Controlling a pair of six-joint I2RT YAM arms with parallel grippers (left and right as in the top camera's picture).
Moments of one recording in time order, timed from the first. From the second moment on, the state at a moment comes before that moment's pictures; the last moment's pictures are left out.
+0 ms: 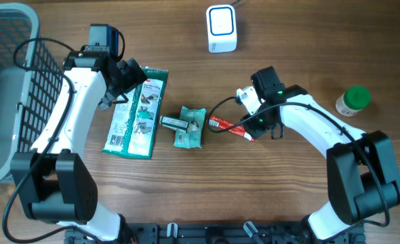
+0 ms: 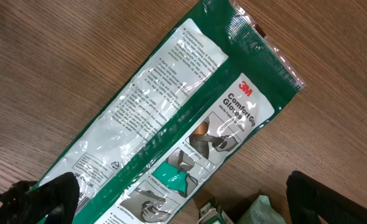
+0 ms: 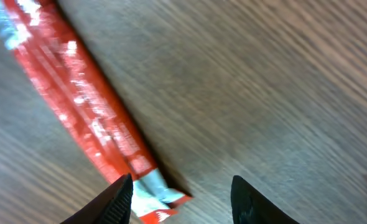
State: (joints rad) left arm -0.05 1.75 1.41 -0.95 -0.03 -0.67; right arm 0.34 1.77 1.03 -0.68 -0.13 -0.29
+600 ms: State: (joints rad) left arm -0.05 1.75 1.41 -0.95 -0.03 -0.67; right arm 0.34 1.75 0.91 -0.52 -0.24 -0.44
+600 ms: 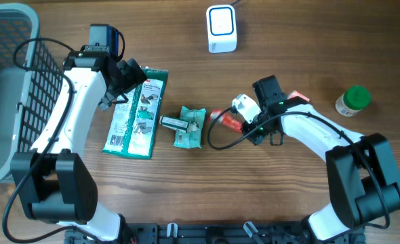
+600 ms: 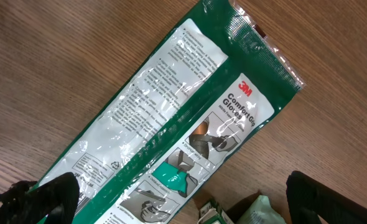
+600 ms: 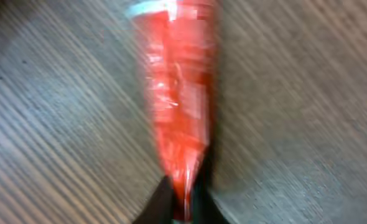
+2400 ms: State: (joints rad) left arm -0.05 1.75 1.41 -0.95 -0.03 -0.67; right arm 0.45 2.18 1.10 0.89 0.57 -1.47
